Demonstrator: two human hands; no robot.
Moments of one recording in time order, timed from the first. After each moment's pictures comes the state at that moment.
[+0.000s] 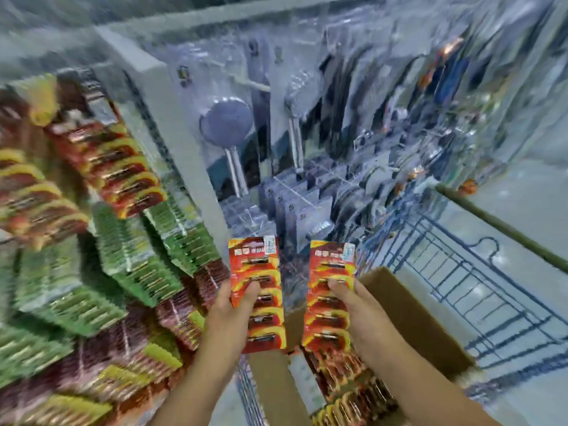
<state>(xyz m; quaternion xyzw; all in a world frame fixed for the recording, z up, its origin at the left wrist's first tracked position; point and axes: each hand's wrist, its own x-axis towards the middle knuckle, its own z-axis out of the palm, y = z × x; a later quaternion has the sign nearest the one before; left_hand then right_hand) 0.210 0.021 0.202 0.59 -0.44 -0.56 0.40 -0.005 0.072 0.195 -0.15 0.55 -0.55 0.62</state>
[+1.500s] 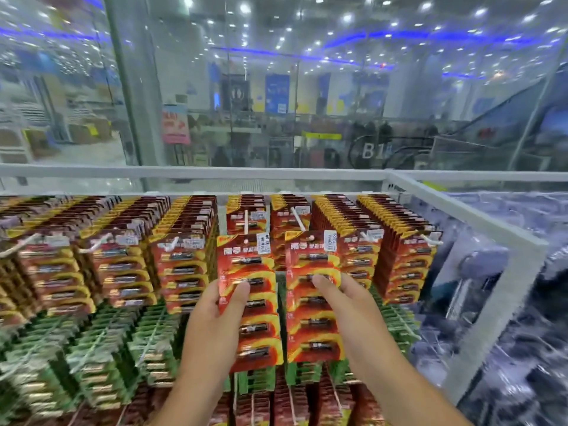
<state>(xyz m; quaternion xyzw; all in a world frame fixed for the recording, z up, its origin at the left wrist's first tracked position) 0.578 0.052 0.380 0.57 -0.36 -0.34 0.65 0.399 -0.006 0.400 -0.50 0.43 -0.45 0.60</state>
